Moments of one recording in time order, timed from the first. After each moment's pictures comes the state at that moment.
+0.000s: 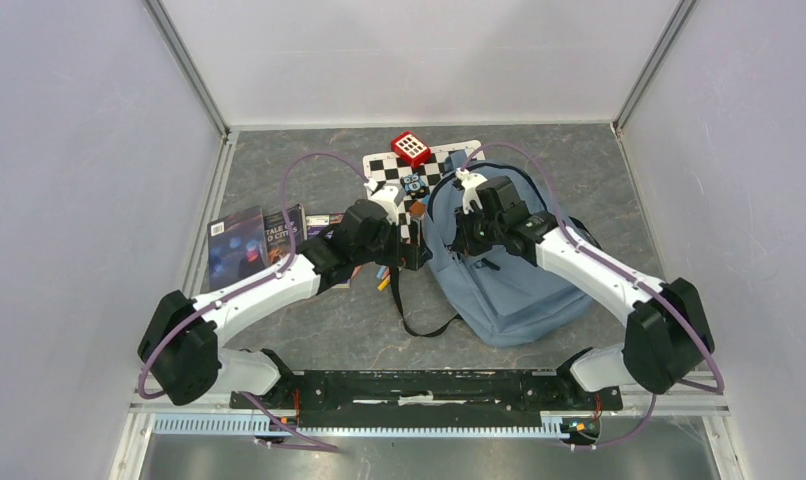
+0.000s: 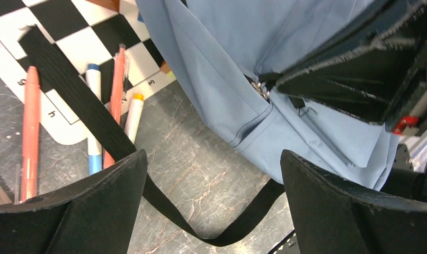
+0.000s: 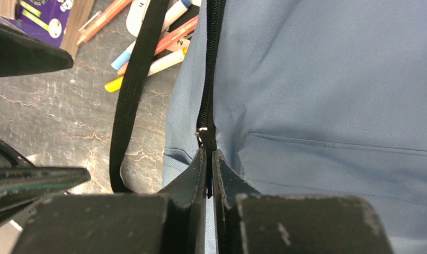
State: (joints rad) left arm -0.76 1.32 0.92 -0.18 0.01 -0.50; right arm 0.57 1.39 1.01 -0.41 -0.17 0.22
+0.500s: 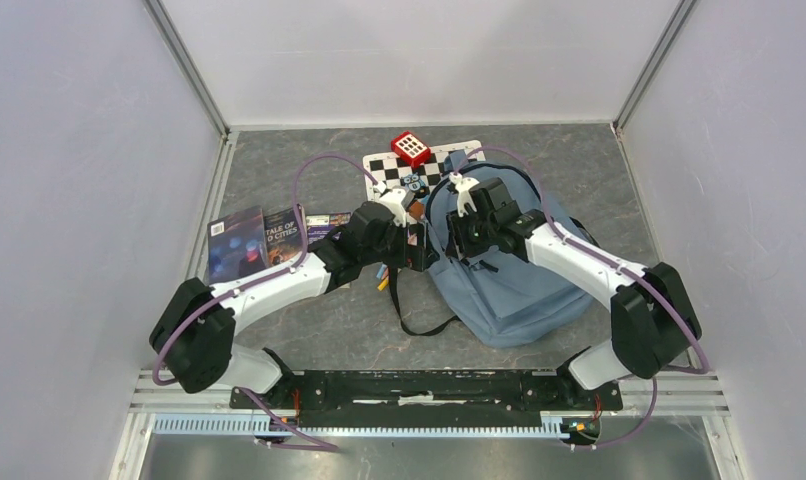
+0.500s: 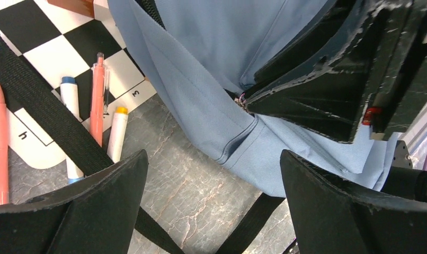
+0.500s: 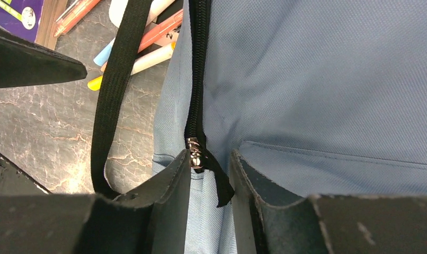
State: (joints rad) left arm -0.76 1.40 0.86 -0.04 0.08 -0.49; right arm 0.57 1.49 1.01 -0.37 -0.19 0.20
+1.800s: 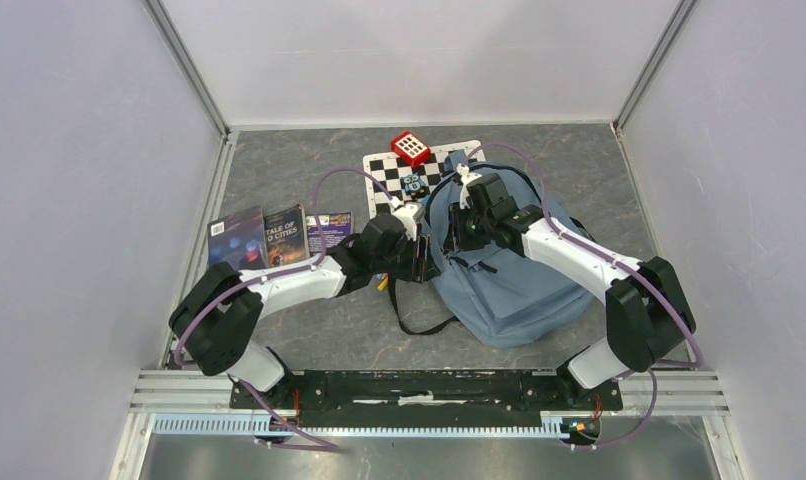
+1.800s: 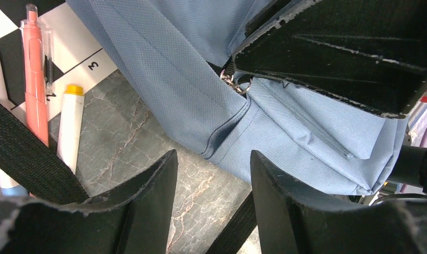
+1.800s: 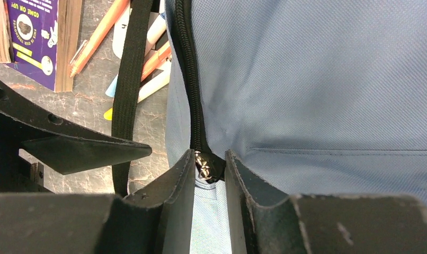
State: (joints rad) left arm -0.79 1.52 0.82 0.06 0.17 -0.53; right arm 0.56 1.53 1.05 -0.36 -0.15 0.38
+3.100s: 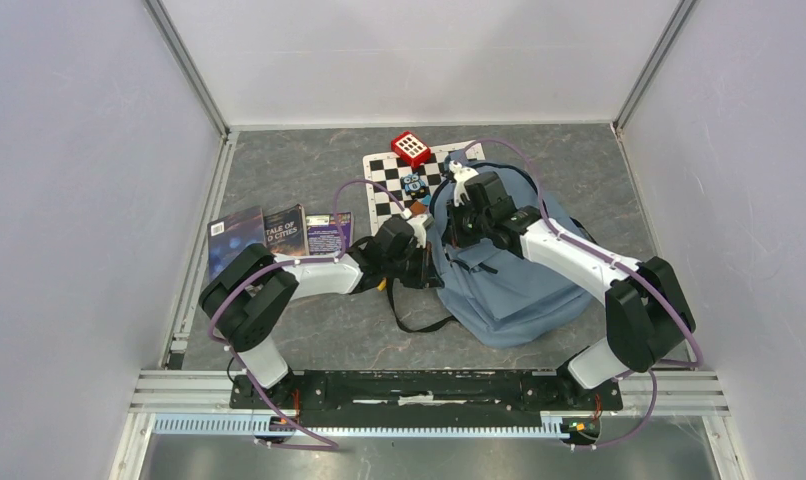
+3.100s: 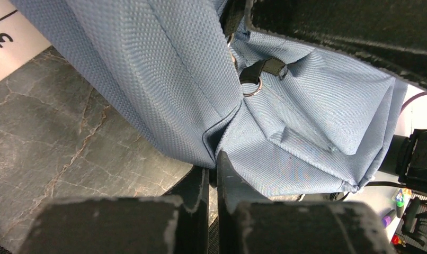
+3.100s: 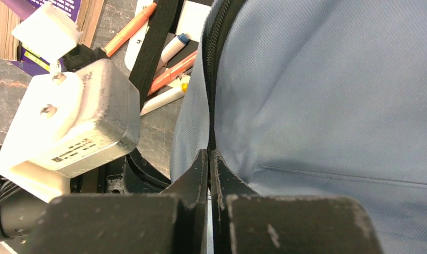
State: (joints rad) left arm -0.80 1.70 0.83 0.16 0.32 -0.64; right arm 0.57 1.53 1.05 -0.29 -0.15 0.29
